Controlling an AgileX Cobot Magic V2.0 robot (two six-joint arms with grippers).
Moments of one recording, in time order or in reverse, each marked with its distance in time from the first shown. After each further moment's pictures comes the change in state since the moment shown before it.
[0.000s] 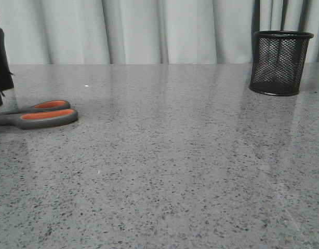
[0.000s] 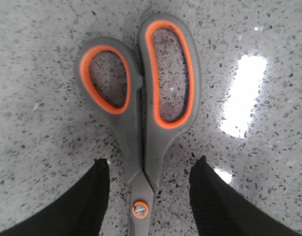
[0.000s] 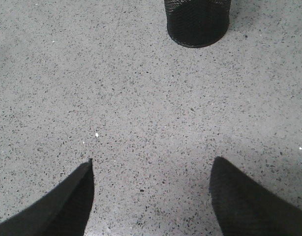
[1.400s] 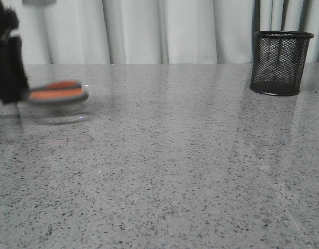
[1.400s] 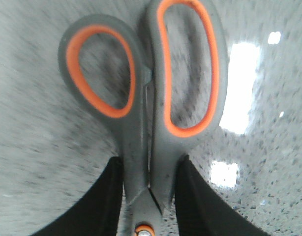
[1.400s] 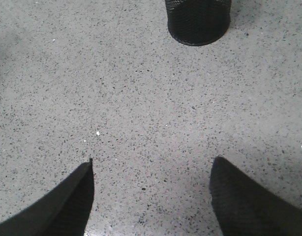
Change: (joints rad) left arm -0.054 0.061 -0.134 0.016 0.059 0.018; right arm 0.000 0.000 0.000 0.005 0.006 0.000
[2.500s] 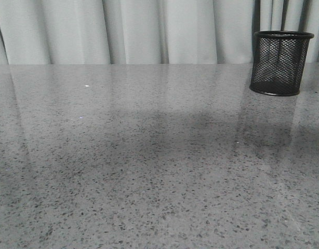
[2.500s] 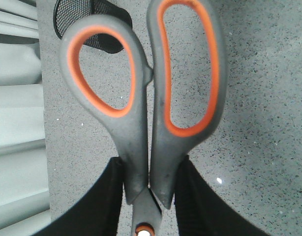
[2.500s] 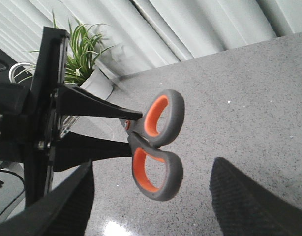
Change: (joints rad) left arm -0.654 -0.138 -0.406 0.307 0.064 -0.363; right arm 0.000 0.006 -0.002 1.021 -0.069 -0.526
